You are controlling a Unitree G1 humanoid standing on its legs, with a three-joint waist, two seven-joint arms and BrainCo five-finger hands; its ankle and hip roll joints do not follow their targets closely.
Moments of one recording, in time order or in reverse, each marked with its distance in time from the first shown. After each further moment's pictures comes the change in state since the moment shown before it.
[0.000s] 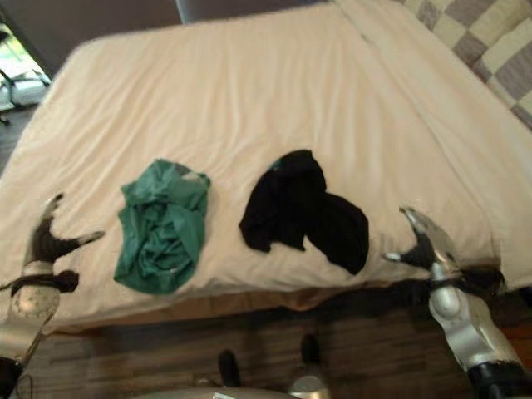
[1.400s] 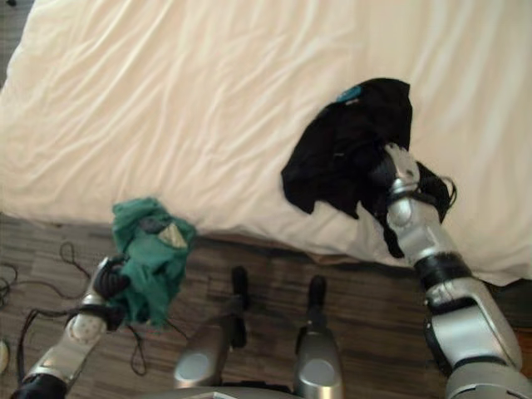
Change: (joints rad) left arm 0.189 -0.260 -0.048 0.065 0.034 0.063 -0.102; right arm -0.356 0.168 0.096 0.303 0.097 0.046 0.006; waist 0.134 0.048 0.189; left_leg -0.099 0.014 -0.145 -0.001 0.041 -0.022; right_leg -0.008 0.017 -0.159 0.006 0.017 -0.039
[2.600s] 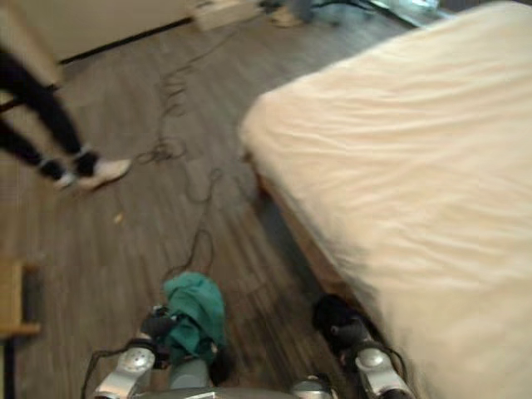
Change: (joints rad) left arm 0.027 -0.303 -0.059 0.278 -0.160 0.099 -0.031; right arm 0.522 0.312 -0.056 0.292 0.349 0.049 0.144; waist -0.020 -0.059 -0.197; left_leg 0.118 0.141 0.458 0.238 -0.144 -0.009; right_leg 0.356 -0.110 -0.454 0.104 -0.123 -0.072
